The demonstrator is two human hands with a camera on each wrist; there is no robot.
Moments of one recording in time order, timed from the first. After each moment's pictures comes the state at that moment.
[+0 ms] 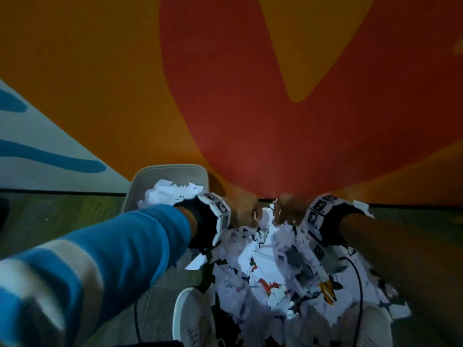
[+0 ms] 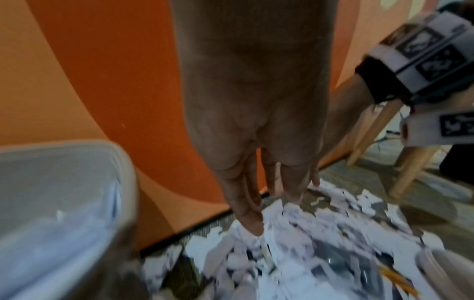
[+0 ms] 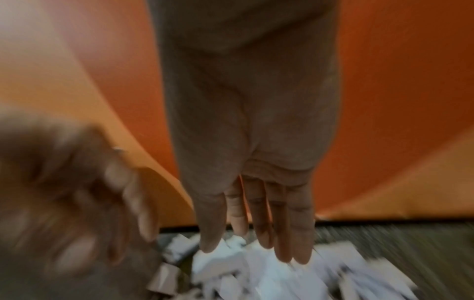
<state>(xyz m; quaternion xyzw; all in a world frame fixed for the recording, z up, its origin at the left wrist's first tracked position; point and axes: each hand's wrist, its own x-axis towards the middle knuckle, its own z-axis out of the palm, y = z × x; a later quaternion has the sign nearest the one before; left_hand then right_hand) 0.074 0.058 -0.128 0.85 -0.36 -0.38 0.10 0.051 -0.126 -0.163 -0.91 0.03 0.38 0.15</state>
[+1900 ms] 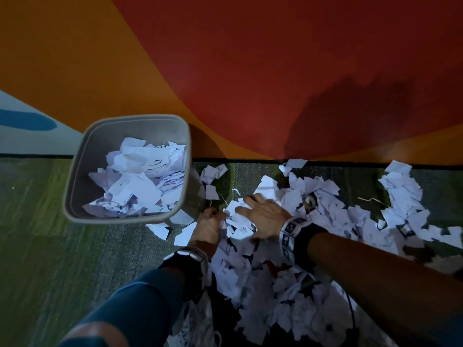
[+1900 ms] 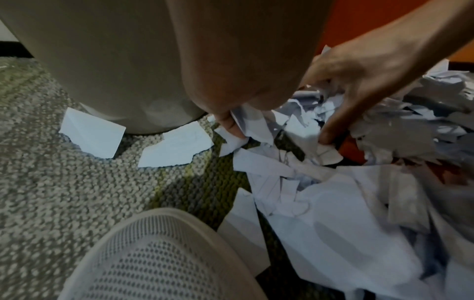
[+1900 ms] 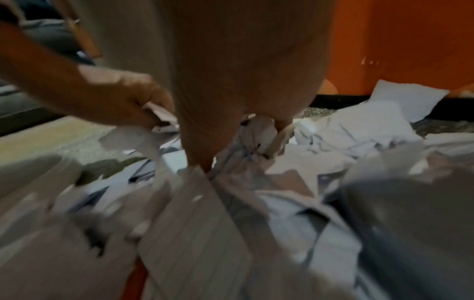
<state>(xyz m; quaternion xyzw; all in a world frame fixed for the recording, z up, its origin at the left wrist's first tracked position) 0.014 0.136 -0.393 0.94 -0.09 -0.21 0.26 0.024 -0.069 -0.363 -0.93 -0.24 0.27 0.03</state>
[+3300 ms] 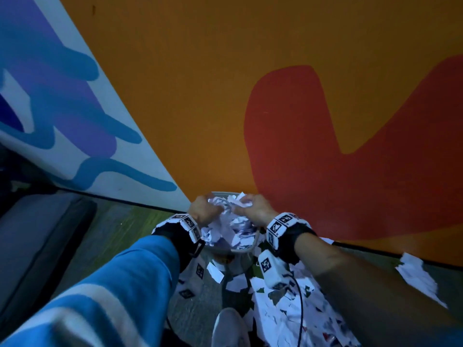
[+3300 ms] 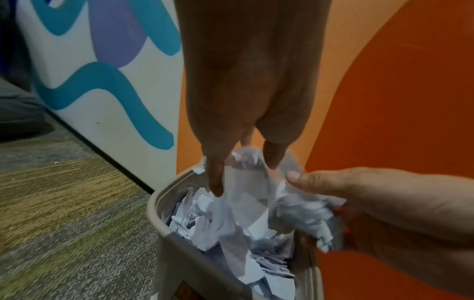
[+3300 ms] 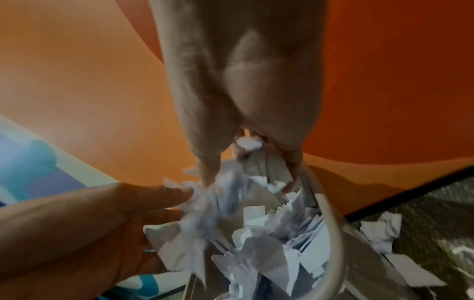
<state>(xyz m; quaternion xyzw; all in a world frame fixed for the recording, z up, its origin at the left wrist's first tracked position) 0.078 0.256 -0.068 0.91 0.11 -0.14 0.38 0.082 0.077 -0.087 -0.85 0.04 0.18 0.50</state>
